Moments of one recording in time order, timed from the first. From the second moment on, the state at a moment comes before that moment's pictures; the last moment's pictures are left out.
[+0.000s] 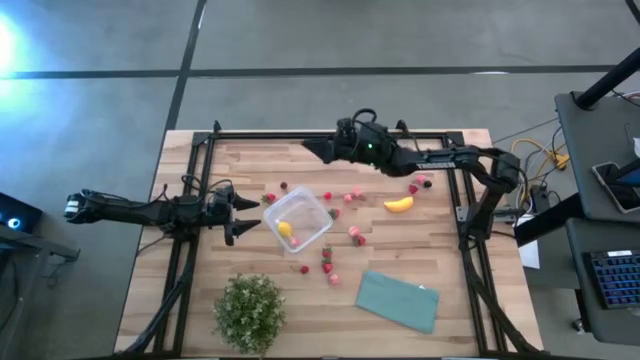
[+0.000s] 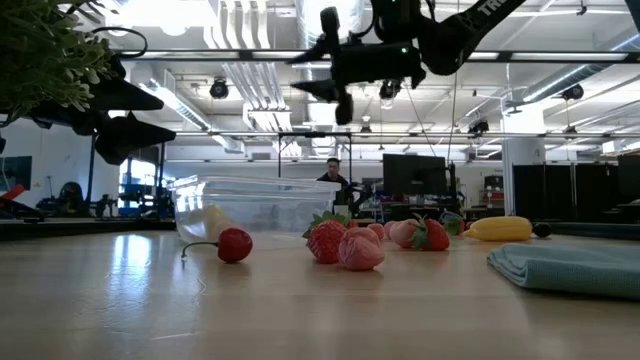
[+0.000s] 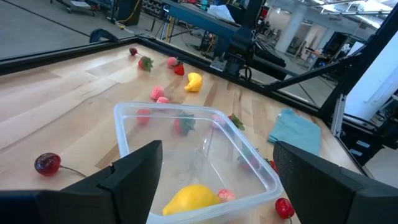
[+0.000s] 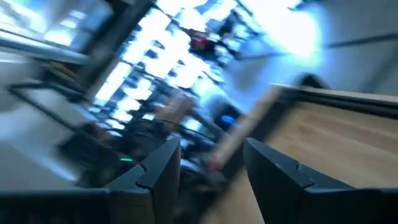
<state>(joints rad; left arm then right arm) -0.07 0.29 0.01 0.10 -0.22 -0.39 -0.37 1.76 1.14 0.64 -0.13 0.85</state>
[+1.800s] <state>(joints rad) -0.07 0.29 0.01 0.10 -0.22 -0.39 -0.63 1.29 0.82 -1.10 0.12 1.02</state>
